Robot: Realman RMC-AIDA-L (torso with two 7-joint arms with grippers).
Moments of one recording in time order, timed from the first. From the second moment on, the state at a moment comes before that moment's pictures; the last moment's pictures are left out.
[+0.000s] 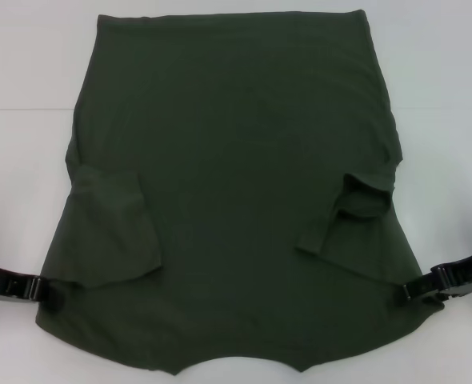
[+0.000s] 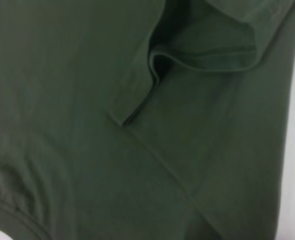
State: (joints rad) left arm -0.54 -2.06 0.71 0.98 2.65 1.54 -2.39; right arm 0.70 2.04 -0.73 -0.81 -2.71 -1.54 2.48
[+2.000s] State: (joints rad) left arm -0.54 -2.04 0.71 0.97 2.64 1.57 -2.36; right arm 0.74 2.07 -0.76 -0.82 -2.71 -1.56 2.43
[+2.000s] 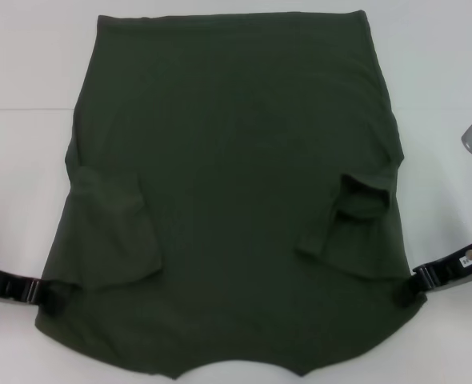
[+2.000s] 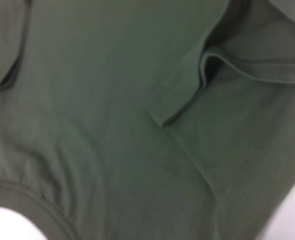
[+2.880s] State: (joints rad) left arm -0.54 -1.93 0.65 0.75 2.62 2.00 -2.26; right arm 0.69 2.02 -0.78 -0.83 -2.71 -1.97 2.15
